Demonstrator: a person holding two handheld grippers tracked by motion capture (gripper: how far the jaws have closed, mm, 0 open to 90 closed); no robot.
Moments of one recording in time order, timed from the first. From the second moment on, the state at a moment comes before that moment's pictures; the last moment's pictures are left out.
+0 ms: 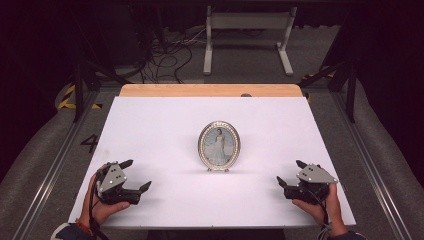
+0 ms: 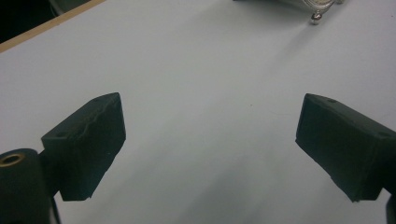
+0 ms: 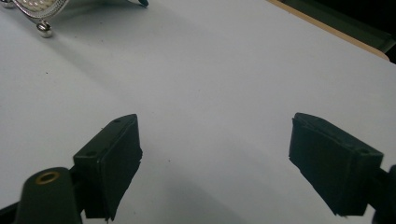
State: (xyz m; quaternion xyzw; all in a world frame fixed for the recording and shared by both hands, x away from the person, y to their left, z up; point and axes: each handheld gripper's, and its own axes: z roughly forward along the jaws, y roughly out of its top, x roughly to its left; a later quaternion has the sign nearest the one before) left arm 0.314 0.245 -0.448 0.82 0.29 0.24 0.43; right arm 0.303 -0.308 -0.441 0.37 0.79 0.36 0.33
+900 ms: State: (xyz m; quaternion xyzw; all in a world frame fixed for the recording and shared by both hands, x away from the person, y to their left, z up) left arm 0.320 0.237 -0.455 0.83 0.29 0.23 0.42; right arm 0.303 -0.305 -0.442 0.37 0.79 0.36 0.34
